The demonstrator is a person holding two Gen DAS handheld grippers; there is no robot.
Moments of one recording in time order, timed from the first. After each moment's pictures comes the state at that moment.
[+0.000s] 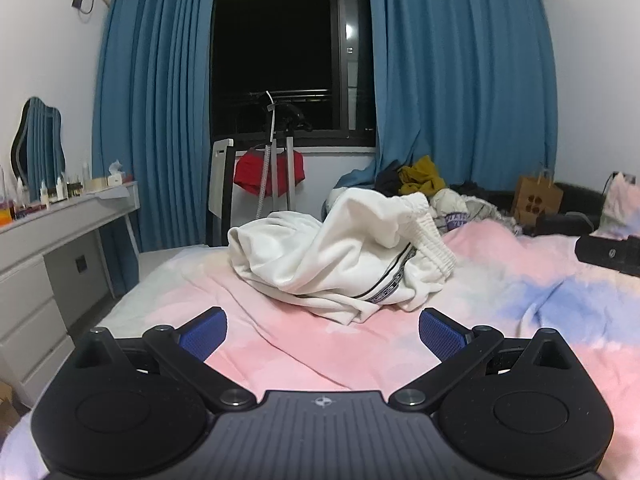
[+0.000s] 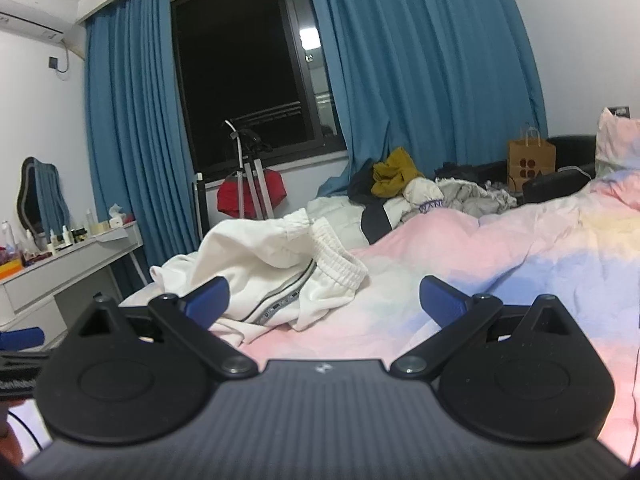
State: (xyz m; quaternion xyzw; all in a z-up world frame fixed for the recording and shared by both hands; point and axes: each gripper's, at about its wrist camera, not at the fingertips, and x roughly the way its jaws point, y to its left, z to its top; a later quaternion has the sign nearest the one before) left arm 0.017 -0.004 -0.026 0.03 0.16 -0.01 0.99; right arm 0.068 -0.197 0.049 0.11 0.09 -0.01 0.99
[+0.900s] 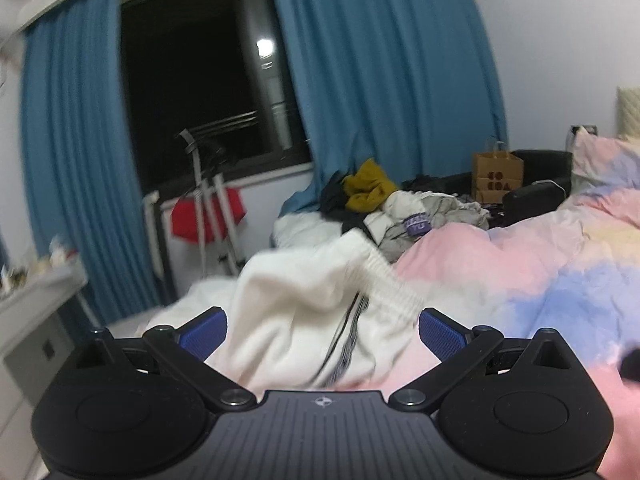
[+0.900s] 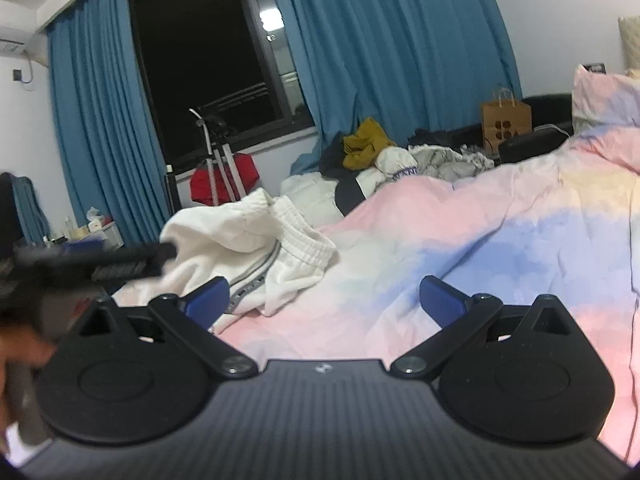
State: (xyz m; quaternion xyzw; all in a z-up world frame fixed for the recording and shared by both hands) left arm 0.173 -0.106 -0.001 0.14 0.12 -0.10 0.98; right arm 0.086 -0.234 0.029 0.16 0.13 -0.04 0.98
